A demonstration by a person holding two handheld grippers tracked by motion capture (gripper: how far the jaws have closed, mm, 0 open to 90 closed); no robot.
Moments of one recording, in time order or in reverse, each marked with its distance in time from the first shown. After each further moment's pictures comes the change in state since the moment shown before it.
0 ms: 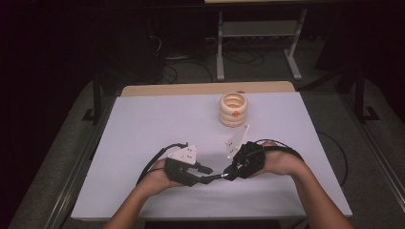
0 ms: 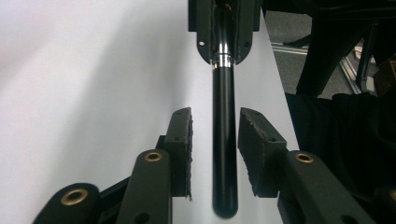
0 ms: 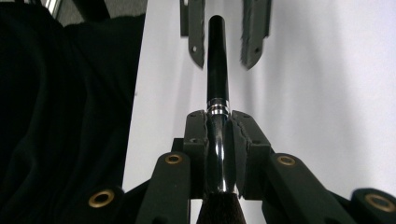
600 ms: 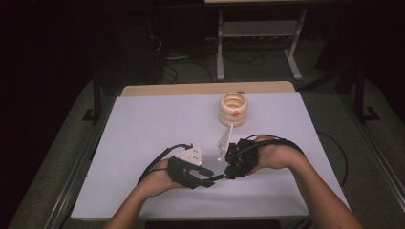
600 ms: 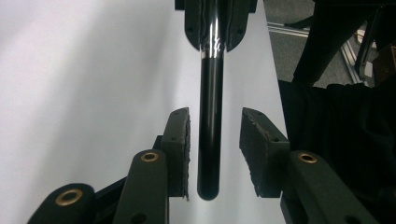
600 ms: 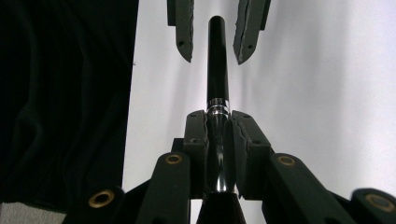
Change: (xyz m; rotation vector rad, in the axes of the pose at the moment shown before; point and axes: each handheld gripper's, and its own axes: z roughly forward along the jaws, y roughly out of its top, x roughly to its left) left arm -0.007 0.015 0.005 0.107 0.004 -0.004; right arm 0.002 0.031 -0.004 0.220 -0.015 -0.055
